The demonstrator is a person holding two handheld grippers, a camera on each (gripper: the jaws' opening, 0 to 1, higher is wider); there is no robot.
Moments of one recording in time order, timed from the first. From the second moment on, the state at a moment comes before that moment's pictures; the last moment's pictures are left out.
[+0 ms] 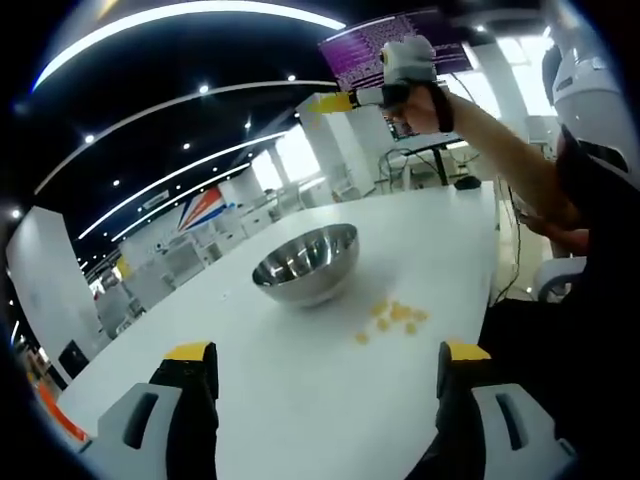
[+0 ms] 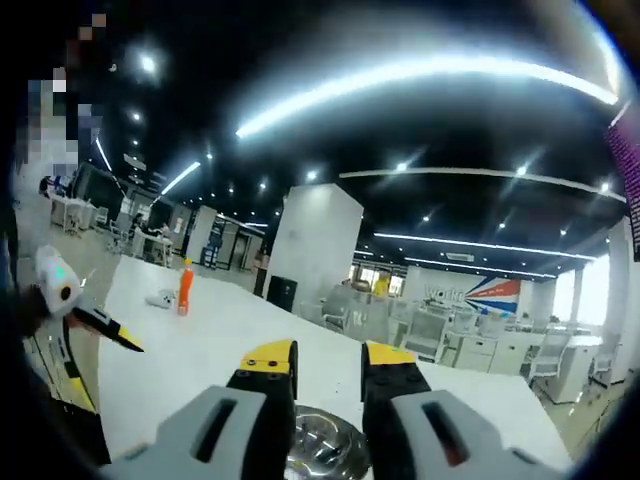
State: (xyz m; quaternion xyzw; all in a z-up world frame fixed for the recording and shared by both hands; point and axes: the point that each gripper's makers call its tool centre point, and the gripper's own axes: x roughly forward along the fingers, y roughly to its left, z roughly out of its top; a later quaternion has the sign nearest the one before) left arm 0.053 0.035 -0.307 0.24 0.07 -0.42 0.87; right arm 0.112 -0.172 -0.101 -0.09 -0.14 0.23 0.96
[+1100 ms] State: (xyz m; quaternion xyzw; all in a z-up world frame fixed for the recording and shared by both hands) left arm 0.052 0.033 -0.313 0.24 0.07 -0.42 0.87; right arm 0.028 -0.075 -0.242 -0.14 0.01 0.36 0.92
